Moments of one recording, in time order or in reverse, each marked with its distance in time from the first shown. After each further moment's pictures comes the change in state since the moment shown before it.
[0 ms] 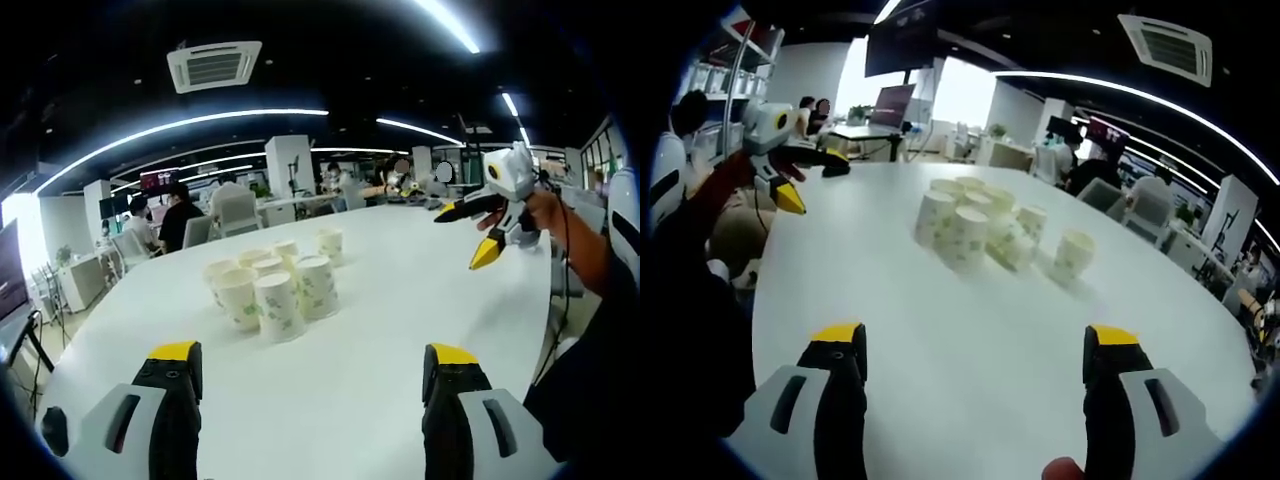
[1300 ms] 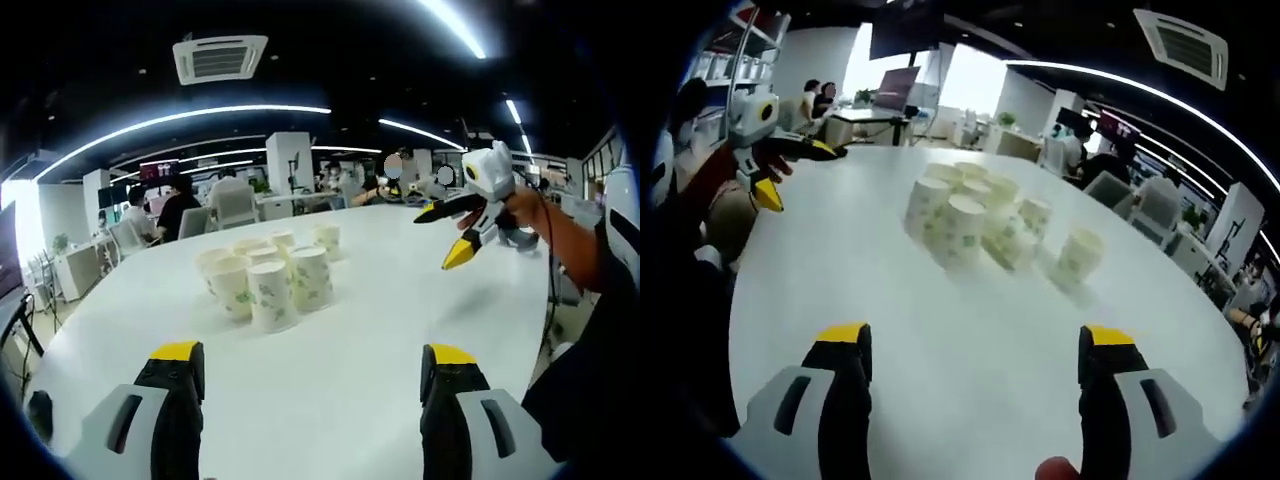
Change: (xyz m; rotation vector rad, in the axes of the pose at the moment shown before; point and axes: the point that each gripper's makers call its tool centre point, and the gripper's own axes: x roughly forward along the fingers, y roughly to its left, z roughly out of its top) left arm 0.004 -0.007 -0.014 -0.046 0.002 -0.017; right arm 0.042 -0.016 0.010 -0.074 0.057 0.028
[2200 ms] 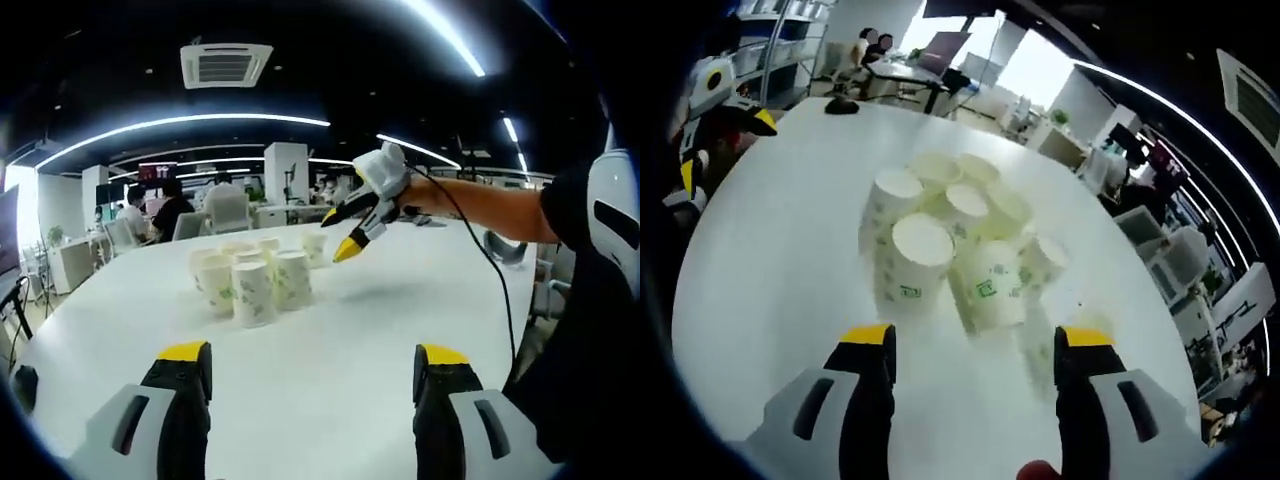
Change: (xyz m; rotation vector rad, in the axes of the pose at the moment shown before) left arm -0.021 -0.024 -0.006 -0.048 -0.051 -0.032; right arm 0.112 -0.044 0.054 -0.283 0.097 0.100
